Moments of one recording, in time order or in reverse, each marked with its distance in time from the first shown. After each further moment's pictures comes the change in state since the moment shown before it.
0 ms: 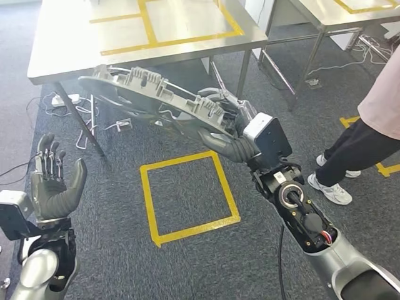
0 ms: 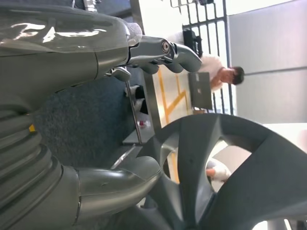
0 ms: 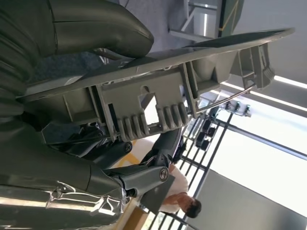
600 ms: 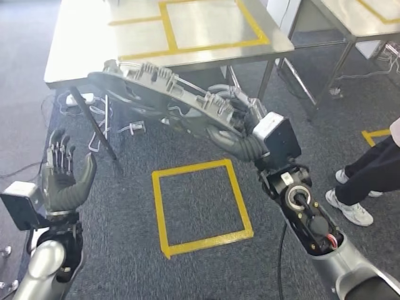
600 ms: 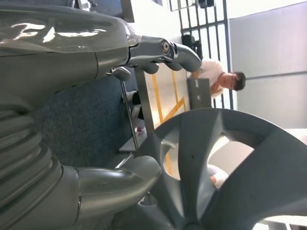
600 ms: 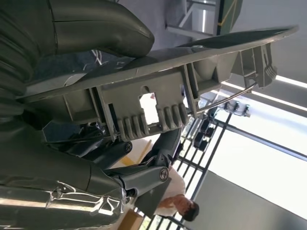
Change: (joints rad) left arm -0.014 -0.003 -0.004 0.011 0.004 -0.014 -0.007; right arm -0.017 0.001 -0.005 0.012 0.015 -0.006 -0.003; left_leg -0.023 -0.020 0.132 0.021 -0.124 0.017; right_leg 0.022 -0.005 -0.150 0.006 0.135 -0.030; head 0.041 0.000
